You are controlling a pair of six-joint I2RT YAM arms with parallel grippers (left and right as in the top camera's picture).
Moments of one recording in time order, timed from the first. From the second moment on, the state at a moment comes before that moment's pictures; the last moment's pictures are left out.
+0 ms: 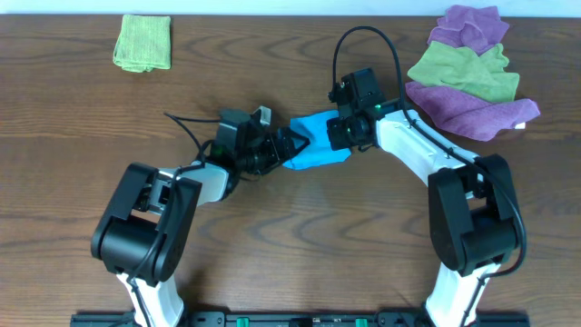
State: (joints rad) left arm -0.36 1.93 0.81 0.42 0.66 -0.90; right arm 0.34 1.99 1.32 -0.52 -0.12 0.11
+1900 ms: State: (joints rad) left arm 0.19 1.99 1.25 0.63 0.11 -1.30; right arm 0.27 1.65 1.58 -1.06 0.00 0.05
